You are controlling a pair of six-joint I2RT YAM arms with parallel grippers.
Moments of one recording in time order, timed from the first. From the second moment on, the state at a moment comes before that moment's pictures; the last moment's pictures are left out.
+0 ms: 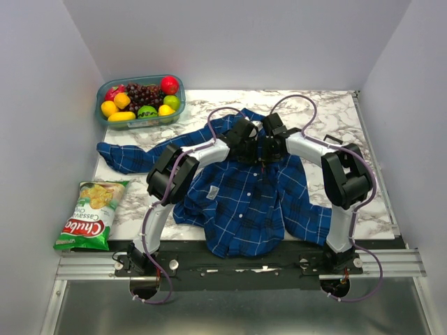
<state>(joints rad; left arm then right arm) -0.68 2.22 1.60 -0.20 0.26 -0.43 0.45 1.96 1.33 -0.45 0.10 0.45</state>
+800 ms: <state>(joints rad) -0.72 2.22 1.60 -0.20 0.25 -0.42 0.44 1.89 1.29 -0.55 0.18 0.53</state>
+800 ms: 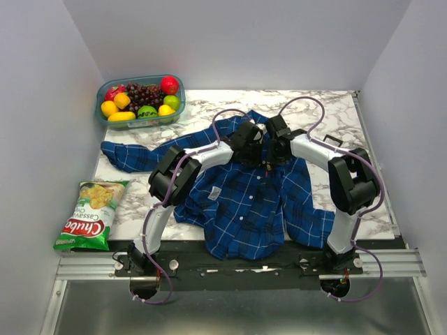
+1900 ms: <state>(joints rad) -0.49 2.00 1.72 -0.42 0.17 -0.29 0.32 1.71 1.32 -0.61 0.20 0.37</state>
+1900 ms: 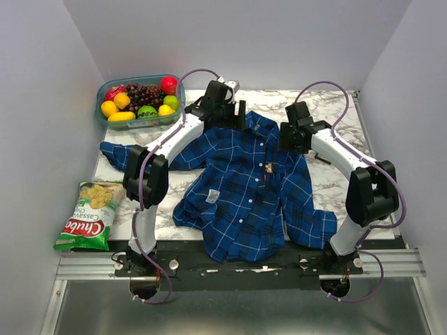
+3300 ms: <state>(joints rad) -0.65 2.56 2.26 -0.50 0.33 -0.21 0.21 1.54 0.89 -0.60 0.19 0.49</state>
